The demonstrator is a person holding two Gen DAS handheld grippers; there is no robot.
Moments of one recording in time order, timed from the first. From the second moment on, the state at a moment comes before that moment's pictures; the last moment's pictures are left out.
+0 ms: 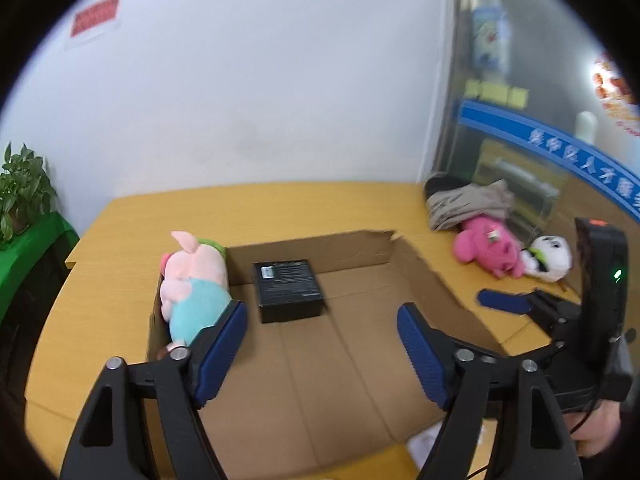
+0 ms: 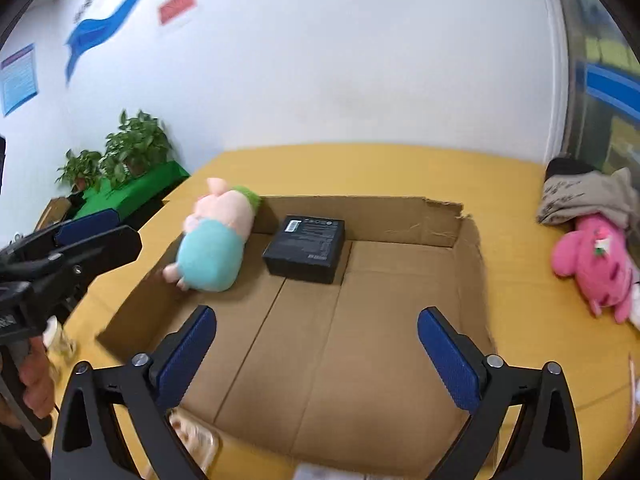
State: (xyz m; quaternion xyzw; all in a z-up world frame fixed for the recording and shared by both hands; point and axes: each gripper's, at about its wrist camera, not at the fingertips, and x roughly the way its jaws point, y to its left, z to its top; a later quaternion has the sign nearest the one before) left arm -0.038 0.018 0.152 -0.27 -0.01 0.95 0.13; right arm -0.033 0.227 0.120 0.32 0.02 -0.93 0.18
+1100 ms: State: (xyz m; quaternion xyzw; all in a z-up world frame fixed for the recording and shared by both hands) left arm 0.023 0.088 0.029 -0.39 -0.06 0.91 0.17; right arm 0.056 0.322 0.016 0.40 -0.04 -0.91 0.13
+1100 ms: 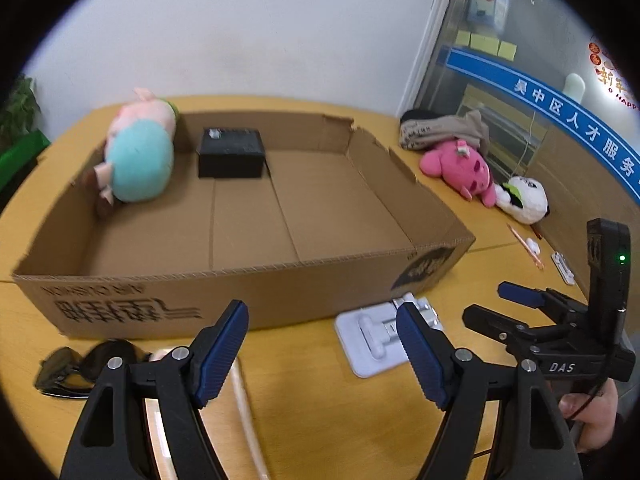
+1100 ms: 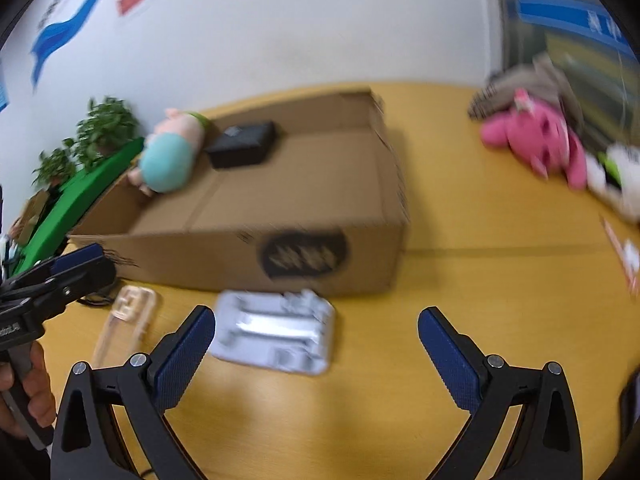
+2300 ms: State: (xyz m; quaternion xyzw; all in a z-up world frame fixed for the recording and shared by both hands) left arm -0.002 0.136 -0.046 -0.48 -0.05 0.85 0.23; right arm 0.054 0.299 -0.040 0.43 -0.03 -0.89 0.16
